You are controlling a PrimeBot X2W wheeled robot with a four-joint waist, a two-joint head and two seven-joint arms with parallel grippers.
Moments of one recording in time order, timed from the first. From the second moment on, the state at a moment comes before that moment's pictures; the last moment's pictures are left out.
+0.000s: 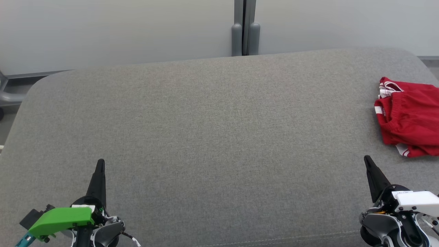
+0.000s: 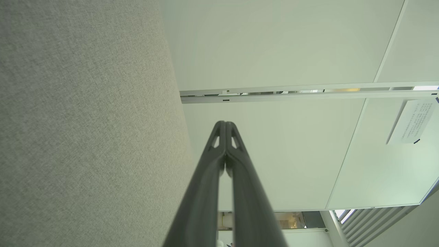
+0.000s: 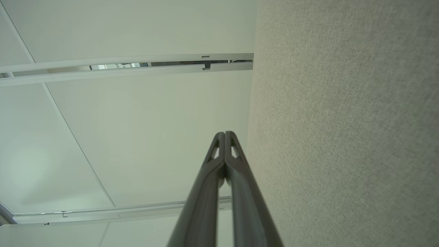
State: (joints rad) left arm -0.07 0.05 0.04 0.22 -1.62 -0.13 0.06; right arm -0.05 -0.06 -0.17 0.20 1.62 0.13 0.15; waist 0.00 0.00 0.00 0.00
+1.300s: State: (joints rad) left arm -0.07 0.05 0.05 0.22 -1.62 -0.13 0.06; right arm -0.05 -0.05 -0.17 0.20 1.62 0.13 0.15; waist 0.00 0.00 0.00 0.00
